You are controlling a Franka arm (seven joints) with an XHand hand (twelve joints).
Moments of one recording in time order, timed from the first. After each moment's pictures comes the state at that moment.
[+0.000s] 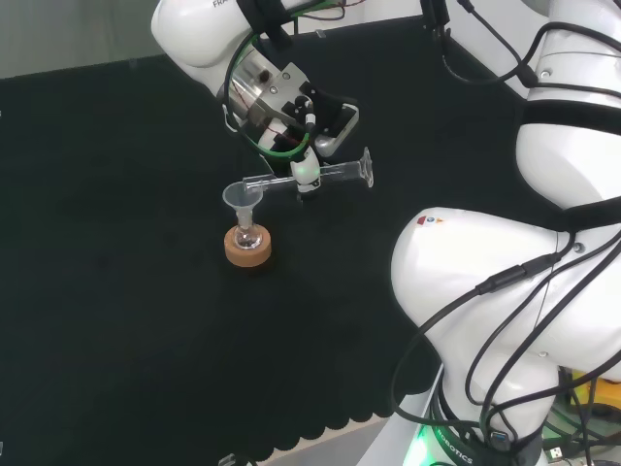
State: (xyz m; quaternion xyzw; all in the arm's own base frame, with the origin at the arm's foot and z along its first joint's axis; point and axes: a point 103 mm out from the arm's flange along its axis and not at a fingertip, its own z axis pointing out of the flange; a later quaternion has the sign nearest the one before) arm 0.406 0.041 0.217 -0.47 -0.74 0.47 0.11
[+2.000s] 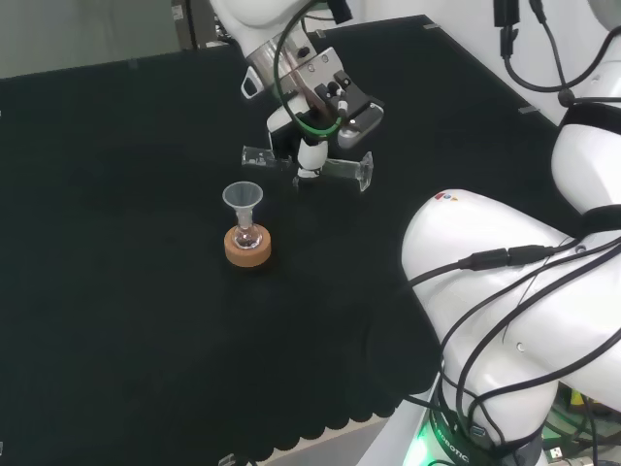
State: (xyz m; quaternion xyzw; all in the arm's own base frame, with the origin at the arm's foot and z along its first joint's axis) arm 0.408 0.022 0.226 -0.49 -0.80 0.32 0.16
